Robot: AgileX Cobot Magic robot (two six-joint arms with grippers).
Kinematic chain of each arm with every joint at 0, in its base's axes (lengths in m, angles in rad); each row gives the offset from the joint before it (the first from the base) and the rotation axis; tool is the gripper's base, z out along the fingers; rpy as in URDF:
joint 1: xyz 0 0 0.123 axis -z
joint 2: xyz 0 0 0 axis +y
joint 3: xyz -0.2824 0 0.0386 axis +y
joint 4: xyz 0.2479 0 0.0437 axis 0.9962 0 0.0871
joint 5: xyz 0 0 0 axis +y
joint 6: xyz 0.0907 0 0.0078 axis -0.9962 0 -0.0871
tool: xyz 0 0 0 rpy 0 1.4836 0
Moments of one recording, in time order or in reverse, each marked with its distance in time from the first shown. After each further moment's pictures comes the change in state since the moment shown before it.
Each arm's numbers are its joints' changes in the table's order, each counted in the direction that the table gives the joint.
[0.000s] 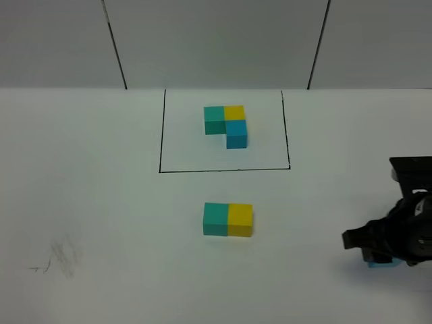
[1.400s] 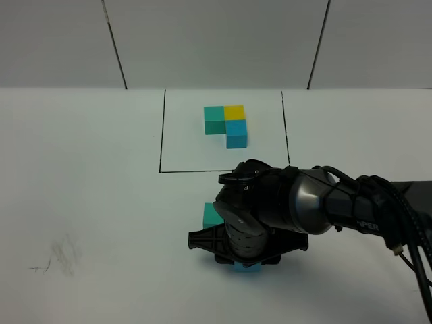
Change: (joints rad) left arm 0.000 0.000 0.000 0.000 0.000 0.000; right arm -0.550 0.572 -0.539 -0.278 0.137 -0.858
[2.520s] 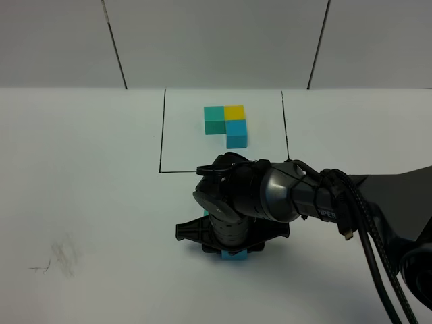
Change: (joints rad) left arm 0.000 0.000 0.000 0.000 0.000 -0.005; right arm 0.007 0.123 -0.154 -0.017 0.042 0.038
